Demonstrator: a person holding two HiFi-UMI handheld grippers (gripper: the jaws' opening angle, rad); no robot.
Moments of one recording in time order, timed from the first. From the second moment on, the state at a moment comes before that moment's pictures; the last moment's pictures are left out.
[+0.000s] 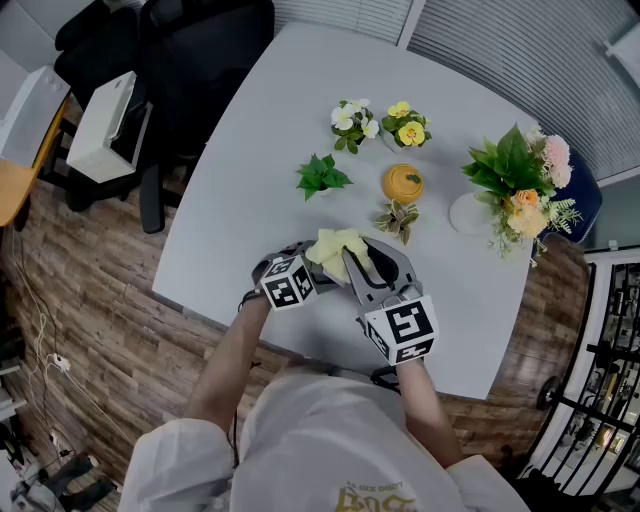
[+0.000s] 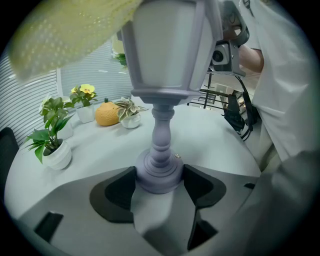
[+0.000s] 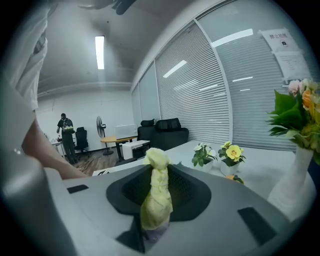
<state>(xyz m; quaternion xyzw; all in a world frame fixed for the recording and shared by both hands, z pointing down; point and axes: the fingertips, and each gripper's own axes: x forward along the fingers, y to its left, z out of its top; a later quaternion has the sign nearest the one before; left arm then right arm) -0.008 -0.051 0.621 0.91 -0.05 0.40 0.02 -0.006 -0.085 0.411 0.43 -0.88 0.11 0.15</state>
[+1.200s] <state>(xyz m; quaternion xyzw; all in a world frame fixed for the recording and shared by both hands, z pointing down) -0.007 -0.051 0.620 0.91 -0.05 0.40 0.02 0.022 -0.114 0.442 0.43 -0.86 0.26 0.05</state>
